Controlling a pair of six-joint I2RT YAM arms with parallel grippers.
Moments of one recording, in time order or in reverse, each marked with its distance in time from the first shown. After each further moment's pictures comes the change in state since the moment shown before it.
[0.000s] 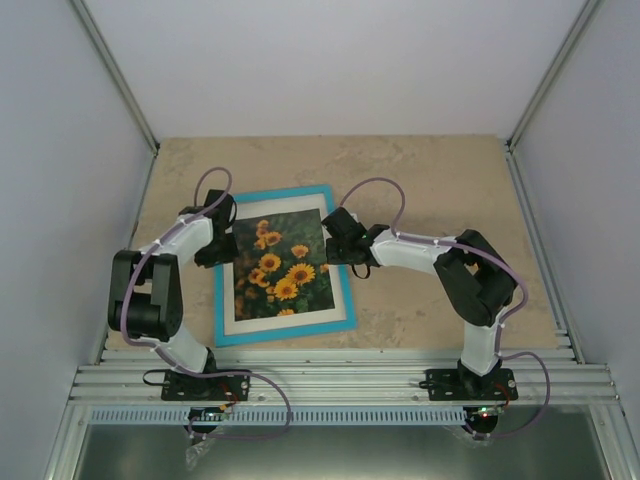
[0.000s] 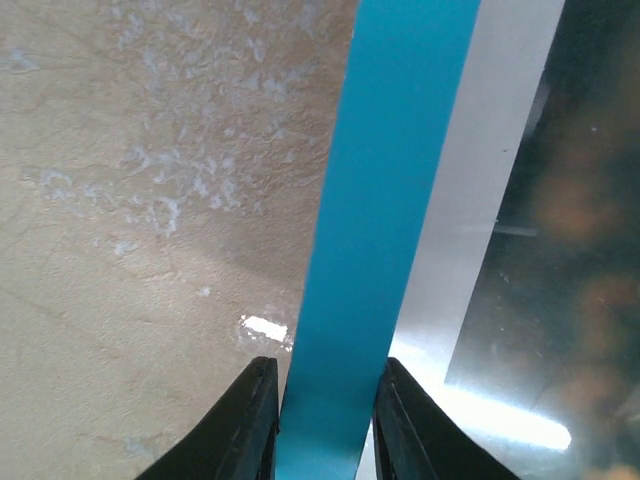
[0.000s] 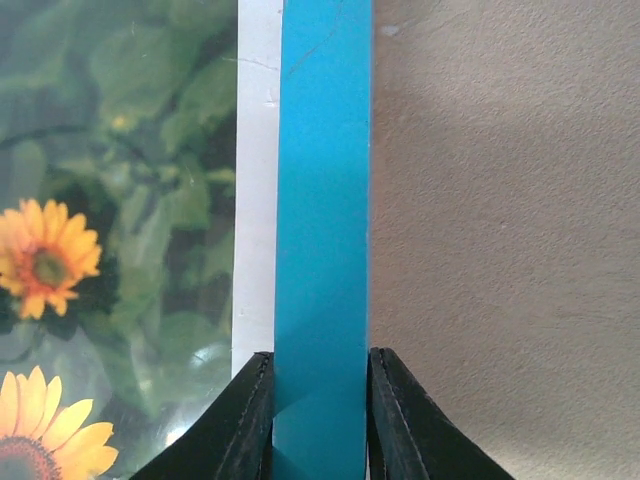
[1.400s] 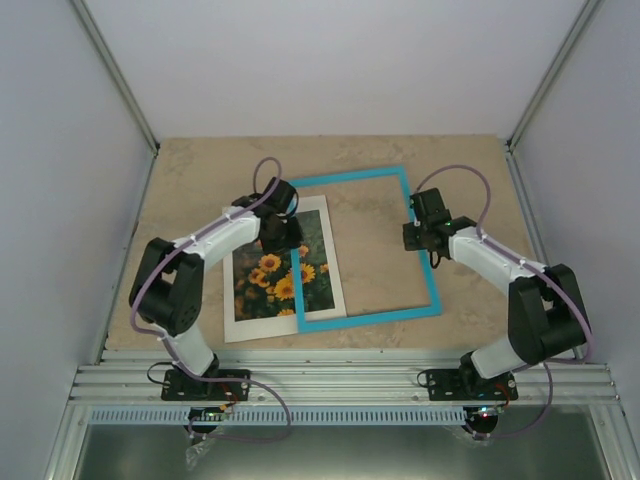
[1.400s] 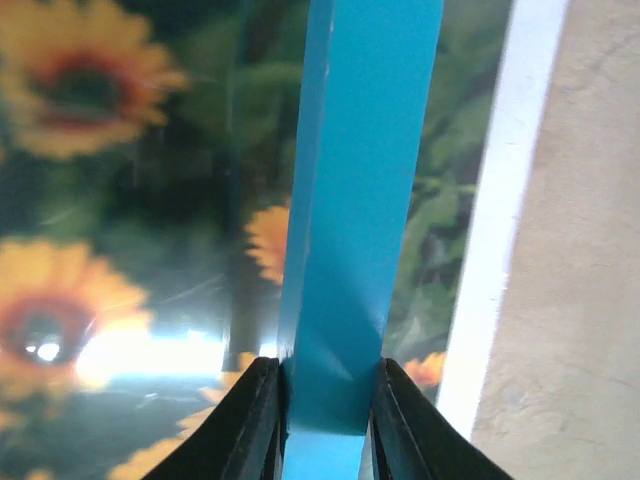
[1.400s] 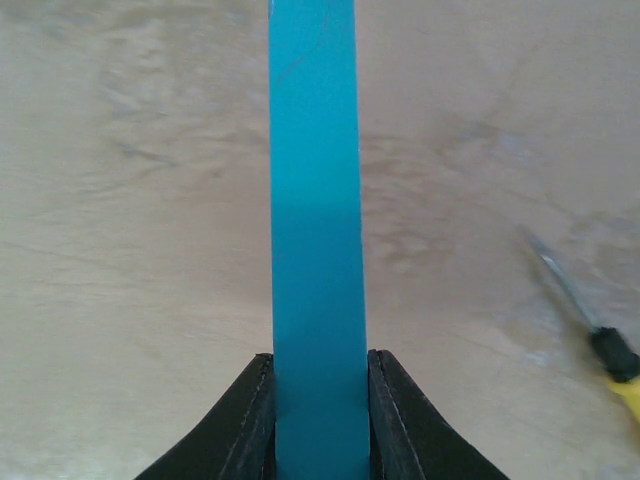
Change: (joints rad) left arm -0.352 0.063 0.178 0.097 0.362 -0.328; right arm -0.410 -0.391 -0.254 -0.095 0.021 -0.411
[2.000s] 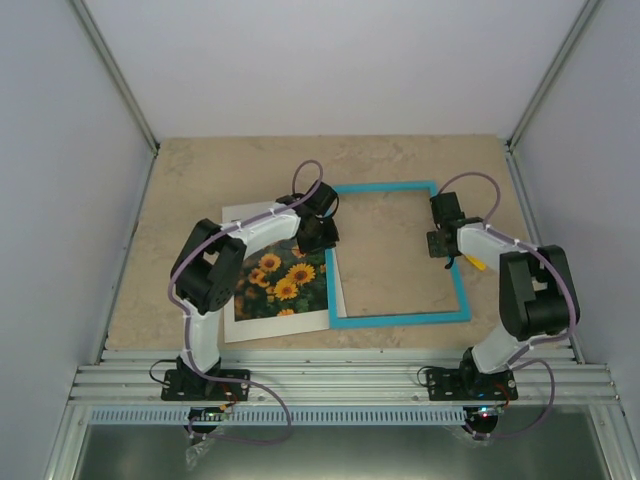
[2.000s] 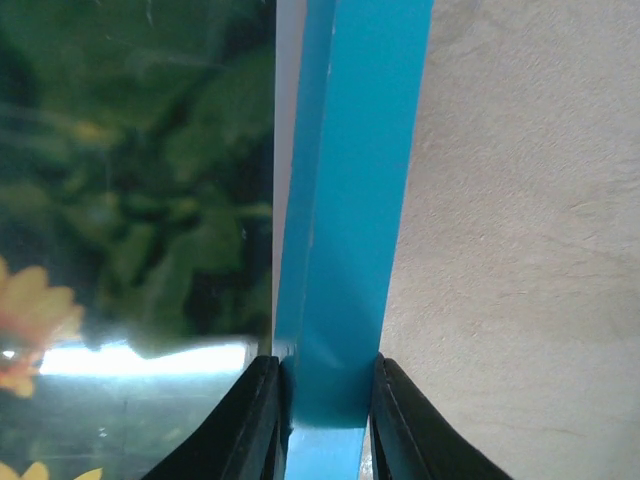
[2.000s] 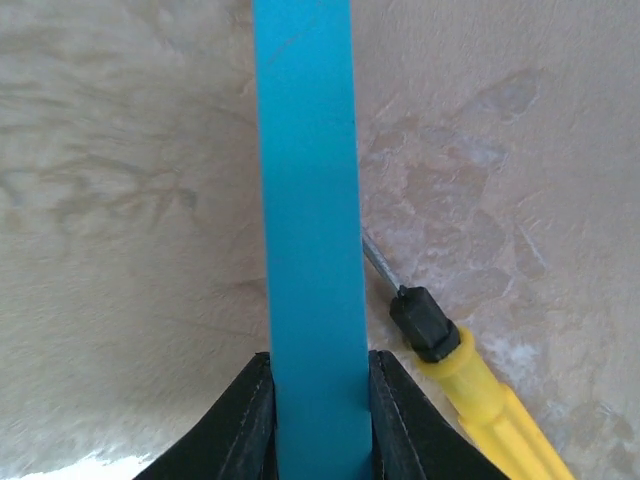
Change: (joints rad) left arm -0.174 0.268 0.213 0.079 0.002 -0.131; right arm -0.194 0.111 -0.037 -0.011 0.137 -0.165
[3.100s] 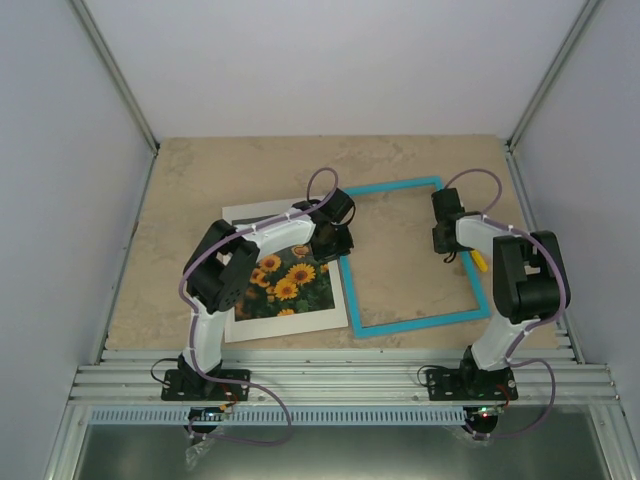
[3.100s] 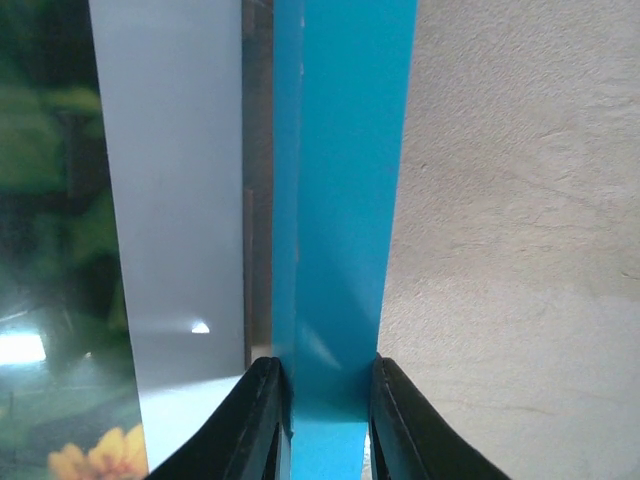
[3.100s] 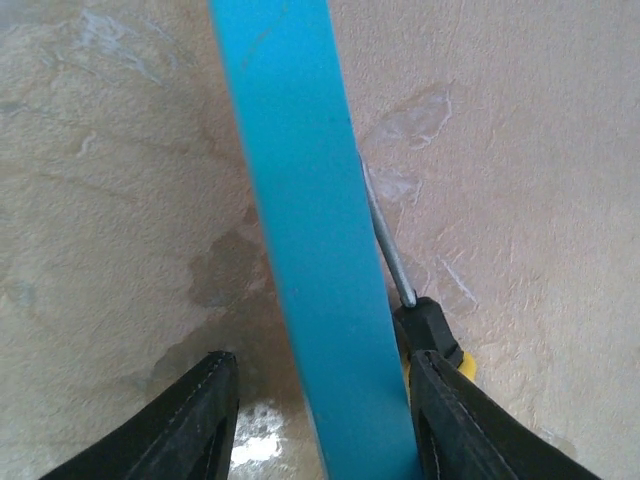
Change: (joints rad) left arm -0.088 0.066 0.048 0.008 0.016 -0.090; right arm -0.042 0.134 0.069 0.015 0.119 0.015
